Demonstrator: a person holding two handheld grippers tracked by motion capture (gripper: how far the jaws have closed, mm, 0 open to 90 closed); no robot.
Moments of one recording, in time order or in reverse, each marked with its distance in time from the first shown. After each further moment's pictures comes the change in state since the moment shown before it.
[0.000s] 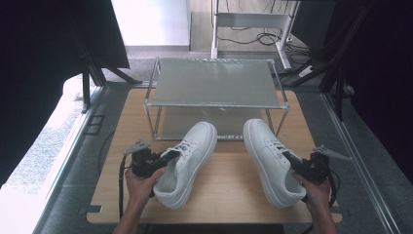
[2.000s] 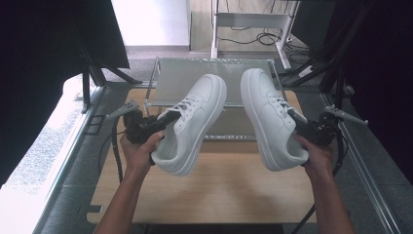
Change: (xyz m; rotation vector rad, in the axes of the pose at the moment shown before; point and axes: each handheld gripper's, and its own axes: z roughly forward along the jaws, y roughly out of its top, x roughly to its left) left arm -0.035 0.116 -0.015 -0.207 -0.139 0.022; right arm 0.052 0.115 -0.001 -0.211 0.139 -0.039
